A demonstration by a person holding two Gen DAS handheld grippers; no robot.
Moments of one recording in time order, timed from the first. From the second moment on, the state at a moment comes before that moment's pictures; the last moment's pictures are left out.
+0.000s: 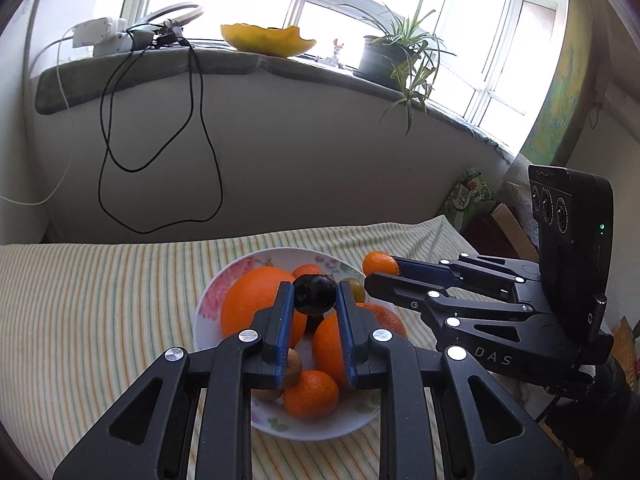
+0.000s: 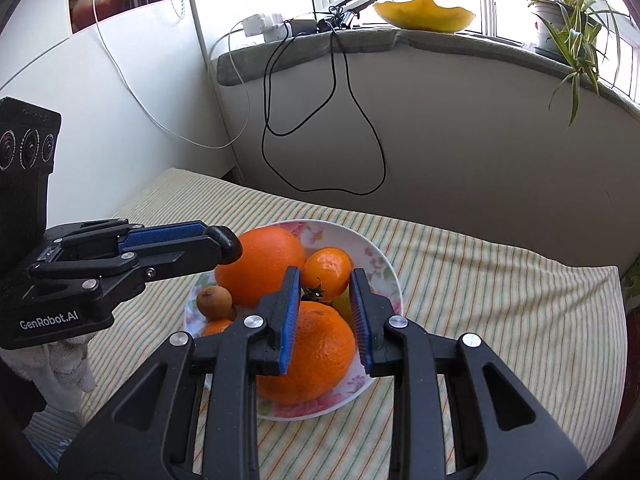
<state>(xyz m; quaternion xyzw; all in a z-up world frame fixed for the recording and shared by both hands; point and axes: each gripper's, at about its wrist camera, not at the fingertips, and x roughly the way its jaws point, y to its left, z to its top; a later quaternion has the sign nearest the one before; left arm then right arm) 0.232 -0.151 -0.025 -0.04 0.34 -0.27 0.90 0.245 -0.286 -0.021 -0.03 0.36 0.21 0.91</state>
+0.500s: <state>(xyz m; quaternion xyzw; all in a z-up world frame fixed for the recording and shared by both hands) 0.239 -0.168 -0.025 -0.03 0.34 -0.28 0.90 0.274 -0.296 -0.033 -0.02 0.38 0.22 0.90</state>
